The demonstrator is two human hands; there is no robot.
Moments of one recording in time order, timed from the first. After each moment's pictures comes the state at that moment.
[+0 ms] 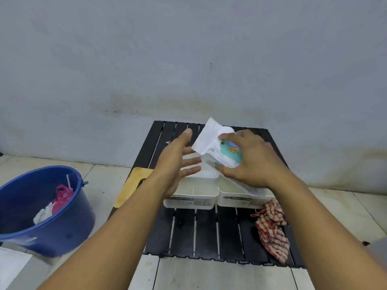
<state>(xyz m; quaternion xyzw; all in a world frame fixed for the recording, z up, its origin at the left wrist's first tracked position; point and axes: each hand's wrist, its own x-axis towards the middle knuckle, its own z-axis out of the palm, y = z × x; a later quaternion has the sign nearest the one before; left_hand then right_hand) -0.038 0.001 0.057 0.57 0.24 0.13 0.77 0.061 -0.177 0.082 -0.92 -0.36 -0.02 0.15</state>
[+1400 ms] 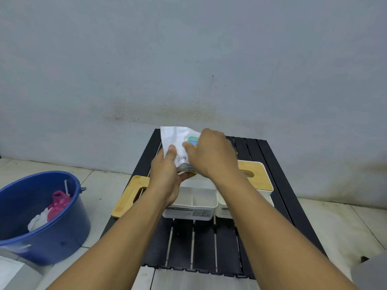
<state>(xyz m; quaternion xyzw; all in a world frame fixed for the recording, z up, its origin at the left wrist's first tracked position) -0.029 0.013 0.042 0.47 0.22 0.26 0.82 0.023 -0.079 0.113 -0.93 -0.28 -0.05 0.23</state>
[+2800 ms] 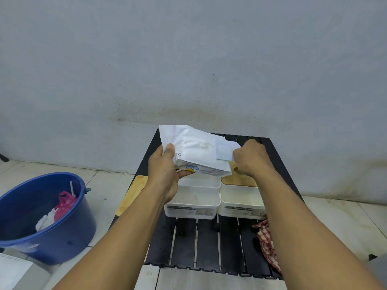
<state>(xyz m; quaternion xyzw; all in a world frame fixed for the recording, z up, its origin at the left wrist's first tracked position) -0.028 0.021 0.044 0.47 0.25 0.28 0.80 0.105 -0.137 0.074 -0.94 -0.09 0.05 0.34</state>
